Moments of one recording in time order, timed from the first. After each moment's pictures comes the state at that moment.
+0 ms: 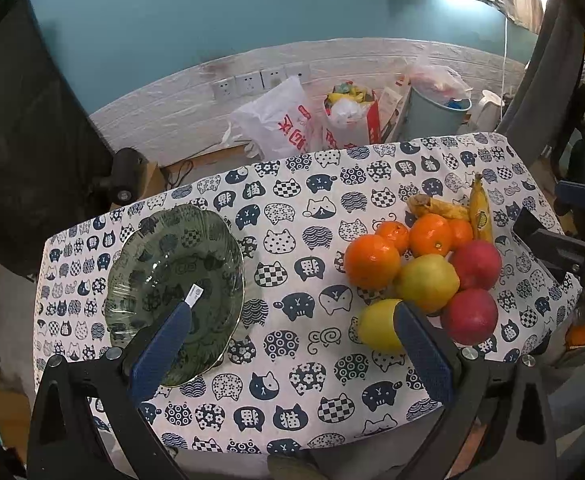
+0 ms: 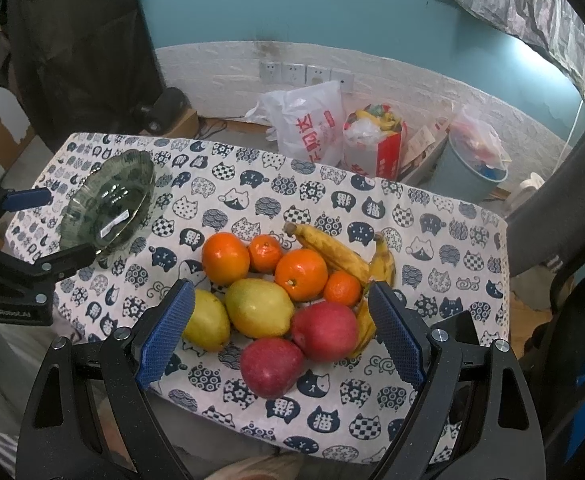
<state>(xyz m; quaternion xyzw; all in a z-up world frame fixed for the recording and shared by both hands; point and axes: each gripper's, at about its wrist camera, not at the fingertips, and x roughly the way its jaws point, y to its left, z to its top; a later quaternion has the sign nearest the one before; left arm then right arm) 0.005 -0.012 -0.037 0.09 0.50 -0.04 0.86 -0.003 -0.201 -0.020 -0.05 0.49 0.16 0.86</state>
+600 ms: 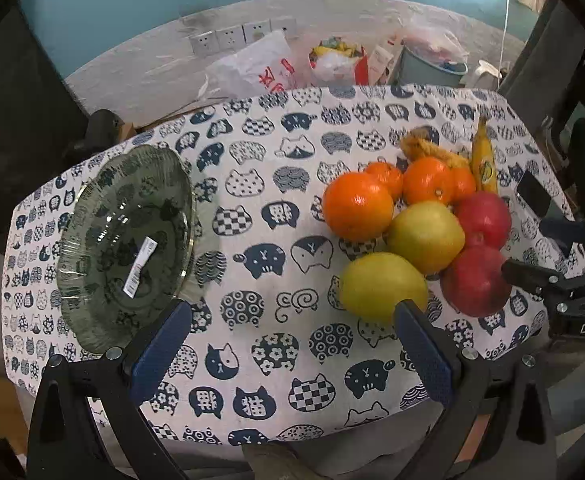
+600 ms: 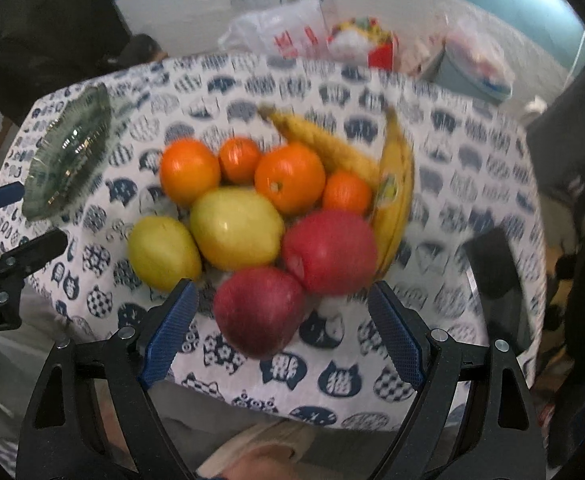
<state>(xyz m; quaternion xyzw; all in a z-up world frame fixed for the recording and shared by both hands) -0.001 -0.028 -0.104 0.07 0.55 -0.06 0.83 -0.008 -0.211 -0.115 -0.03 0.60 0.12 0.79</state>
